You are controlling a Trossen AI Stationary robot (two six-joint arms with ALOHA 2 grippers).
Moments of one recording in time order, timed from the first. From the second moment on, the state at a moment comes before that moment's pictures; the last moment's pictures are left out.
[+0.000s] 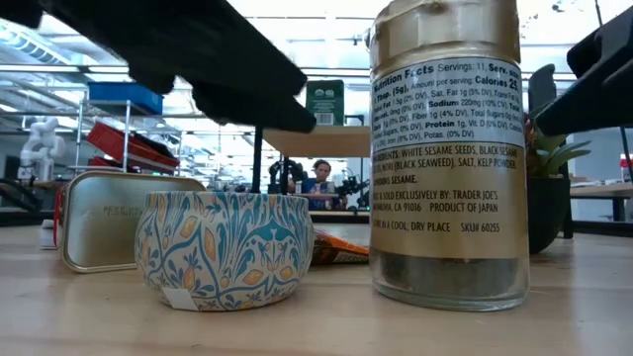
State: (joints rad) left arm -0.55 1.81 0.89 0.40 -0.36 -0.25; right arm 0.90 1.84 0.93 0.11 0.86 0.69
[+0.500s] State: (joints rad) left arm -0.50 1.92 0.98 0.51 -0.25 -0.15; right arm 0.85 1.84 0.93 0.24 0.87 0.55
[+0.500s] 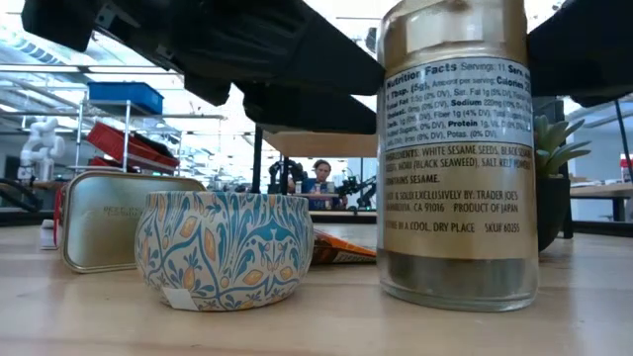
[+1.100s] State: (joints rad) left arm -0.50 1.93 0.99 0.54 -0.22 -0.15; right arm 0.77 1.84 0.93 0.34 0.78 0.46
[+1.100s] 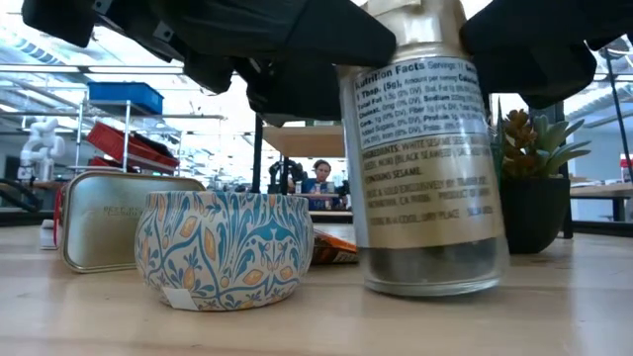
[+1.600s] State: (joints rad) left arm -0.50 1.93 1.01 0.52 -0.21 -0.12; right arm 0.75 1.83 0.92 0.33 0.71 0.46
